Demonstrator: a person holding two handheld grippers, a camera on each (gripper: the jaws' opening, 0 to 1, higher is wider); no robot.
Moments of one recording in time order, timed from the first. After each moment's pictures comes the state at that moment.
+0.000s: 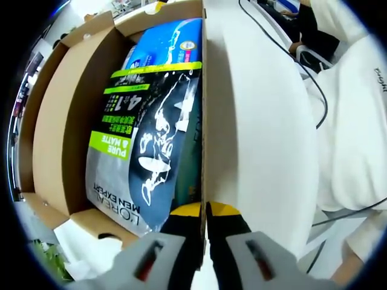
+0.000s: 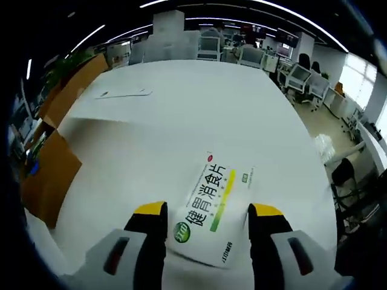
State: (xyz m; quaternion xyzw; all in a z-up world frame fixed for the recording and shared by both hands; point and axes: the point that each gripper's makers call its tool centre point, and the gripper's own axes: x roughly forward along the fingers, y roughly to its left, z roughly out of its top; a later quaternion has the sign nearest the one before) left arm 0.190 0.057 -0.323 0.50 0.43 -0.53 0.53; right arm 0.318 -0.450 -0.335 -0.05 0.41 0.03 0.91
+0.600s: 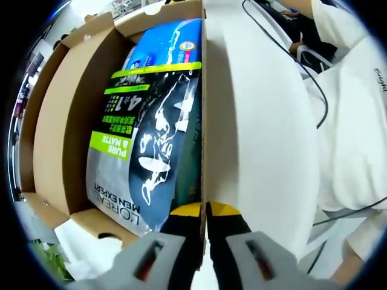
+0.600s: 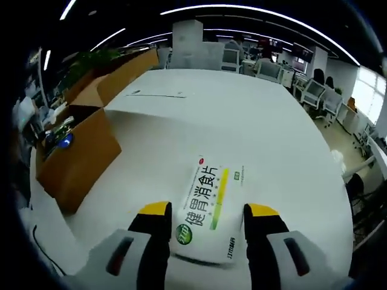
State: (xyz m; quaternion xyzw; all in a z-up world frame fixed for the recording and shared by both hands) left arm 0.222 0.059 -0.321 0.50 0.43 -0.53 0.53; right arm 0.278 -0.380 -0.327 -0.07 0.36 0.10 0.92
